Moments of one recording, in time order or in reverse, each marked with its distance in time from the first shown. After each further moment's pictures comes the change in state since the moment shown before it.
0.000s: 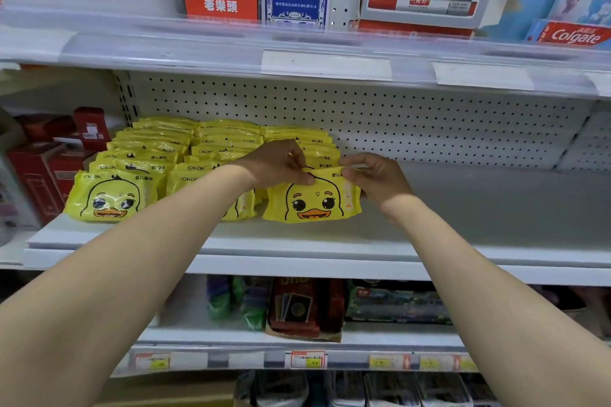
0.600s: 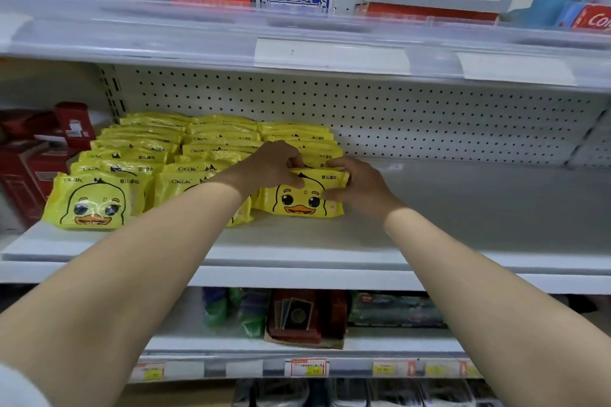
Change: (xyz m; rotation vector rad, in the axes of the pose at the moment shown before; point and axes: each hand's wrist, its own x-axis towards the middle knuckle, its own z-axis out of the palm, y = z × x) left_hand 0.048 -0.025 0.009 0.355 0.065 0.006; right_hand 0.041 0.029 0.018 -0.571 -0.069 0.052
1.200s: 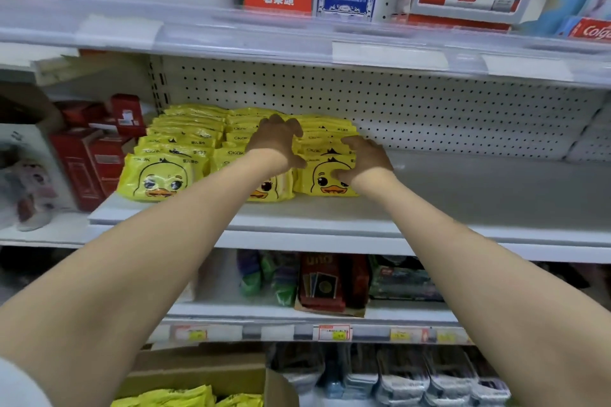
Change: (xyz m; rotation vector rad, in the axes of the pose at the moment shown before) left_hand -0.080 -0.012 -0.048 0.151 0.209 -0.110; right_hand -0.037 -0.079 0.027 -0.325 0.106 0.055
